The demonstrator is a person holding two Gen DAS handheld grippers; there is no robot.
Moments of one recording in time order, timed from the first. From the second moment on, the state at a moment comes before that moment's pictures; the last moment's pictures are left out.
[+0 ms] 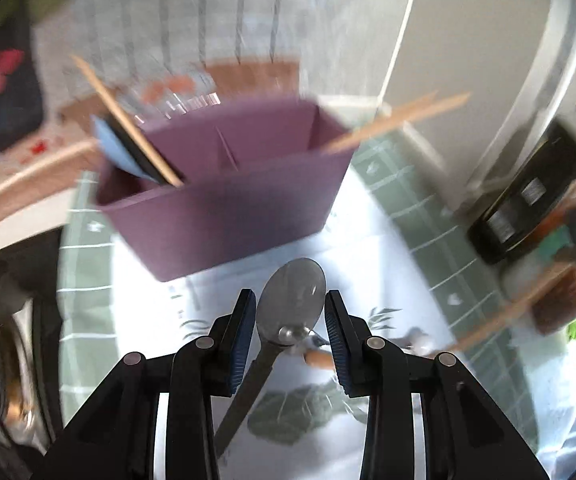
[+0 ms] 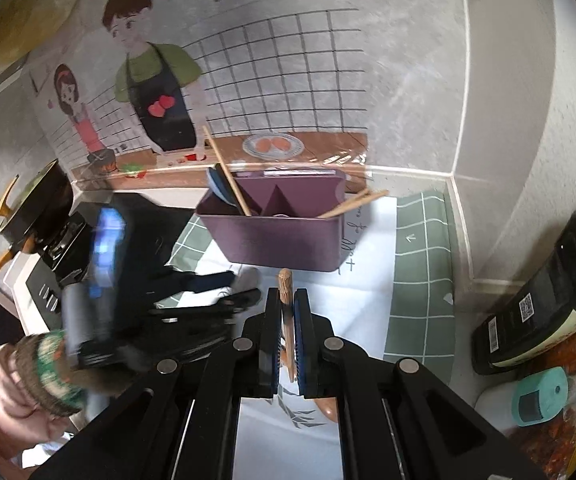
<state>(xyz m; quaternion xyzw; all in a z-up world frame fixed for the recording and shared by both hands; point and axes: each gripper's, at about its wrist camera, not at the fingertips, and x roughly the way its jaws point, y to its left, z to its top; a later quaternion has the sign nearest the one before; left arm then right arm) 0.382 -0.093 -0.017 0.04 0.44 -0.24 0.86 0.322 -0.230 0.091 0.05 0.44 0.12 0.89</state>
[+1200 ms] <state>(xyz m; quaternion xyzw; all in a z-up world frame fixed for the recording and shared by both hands) 0.438 -0.075 -0.089 -0.03 0.66 -0.10 0.75 0.313 -0.199 0.099 0.01 0.43 0.13 0.89</state>
